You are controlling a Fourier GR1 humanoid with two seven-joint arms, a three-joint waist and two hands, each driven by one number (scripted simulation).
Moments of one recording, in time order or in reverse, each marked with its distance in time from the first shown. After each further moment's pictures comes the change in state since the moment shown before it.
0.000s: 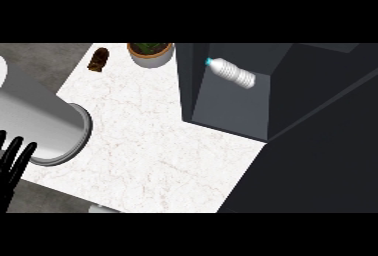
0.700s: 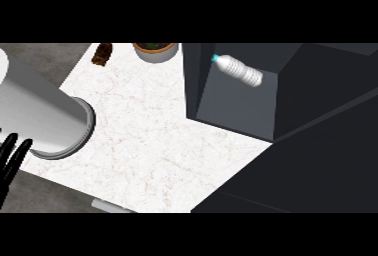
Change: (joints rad) left arm -0.019 0.016 0.021 0.017 0.013 -0.037 0.002; right arm -0.028 0.057 0.010 0.102 -0.197 0.014 0.015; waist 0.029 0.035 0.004
